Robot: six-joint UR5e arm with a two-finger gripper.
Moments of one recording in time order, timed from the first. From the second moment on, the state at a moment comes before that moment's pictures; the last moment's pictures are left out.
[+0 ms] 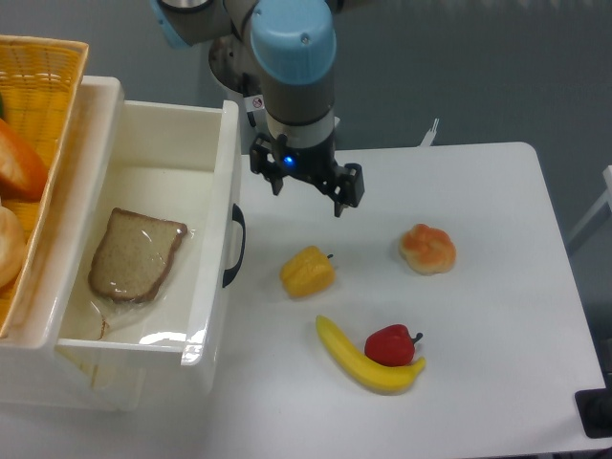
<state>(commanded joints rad) 2.42 -1.73 -1.56 -1.40 1.63 0.81</state>
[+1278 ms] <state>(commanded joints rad) 2.41 -1.83 -1.59 -1.37 1.62 0.55</state>
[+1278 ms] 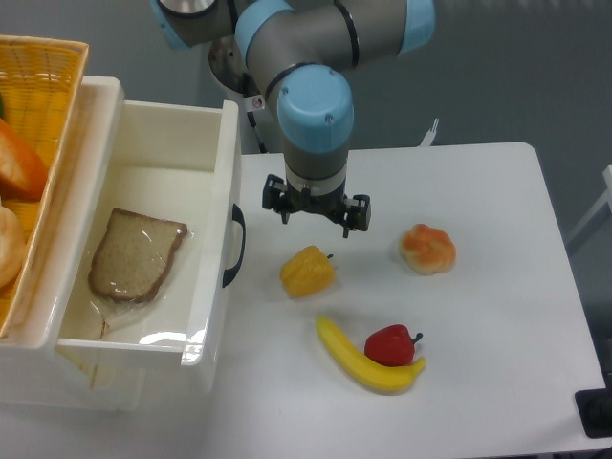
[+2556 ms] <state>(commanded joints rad) 2.42 -1.94 -1.58 -1.35 1.46 0.55</state>
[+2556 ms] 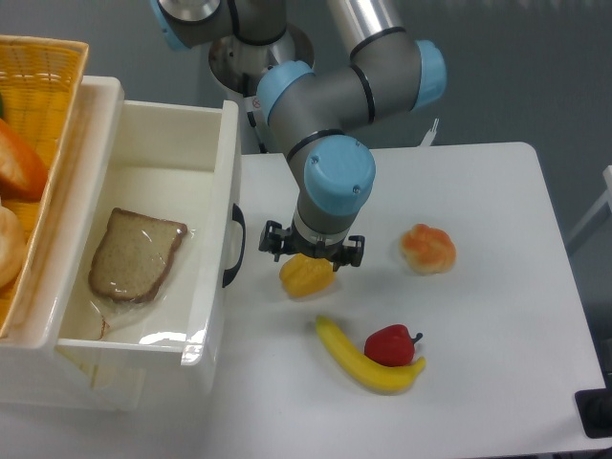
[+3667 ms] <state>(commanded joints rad) 2.41 -1.96 -1.58 -1.35 1.41 0.56</state>
